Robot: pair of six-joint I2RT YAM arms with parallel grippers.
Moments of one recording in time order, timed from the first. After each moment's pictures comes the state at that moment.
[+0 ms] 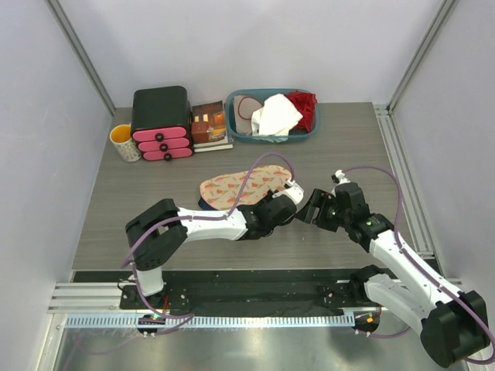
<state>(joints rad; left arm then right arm) -1.14 1.82 1.12 -0.10 -0.68 0.03 0.37 0.87 0.52 -0.39 -0.20 0.68</state>
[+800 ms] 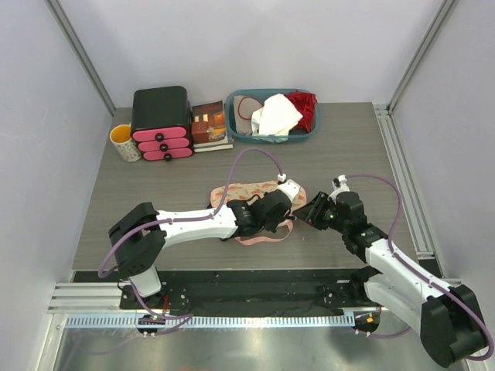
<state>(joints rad) -1.13 1.70 1.14 -0.26 -0.35 -0.28 0.37 0.88 0.31 0.04 -0.27 0.86</state>
